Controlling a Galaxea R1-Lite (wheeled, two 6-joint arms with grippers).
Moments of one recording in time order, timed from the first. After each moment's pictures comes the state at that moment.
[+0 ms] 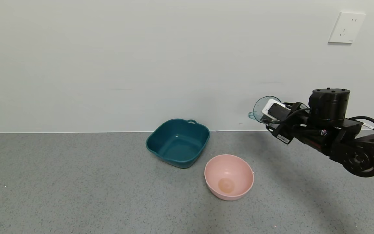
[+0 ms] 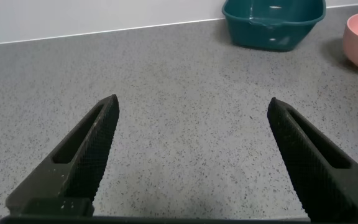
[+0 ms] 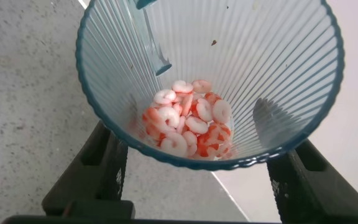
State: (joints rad) left arm 0.00 0.00 0.00 0.01 -0.02 0.08; right arm 0.31 1.89 -1.03 -0.66 -0.21 -0.94
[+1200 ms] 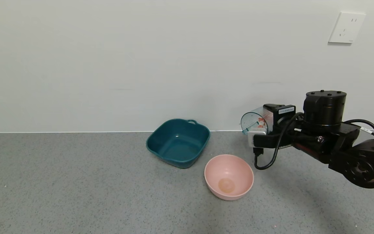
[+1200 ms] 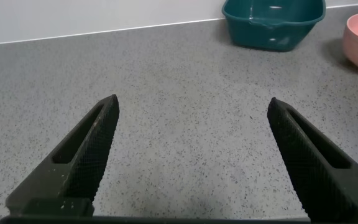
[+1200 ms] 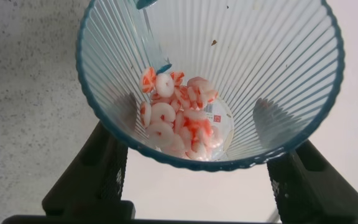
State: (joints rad) left arm 0.00 0.00 0.00 0.01 -0.02 0.08; right arm 0.40 1.86 -0.99 -0.66 -0.22 -1.64
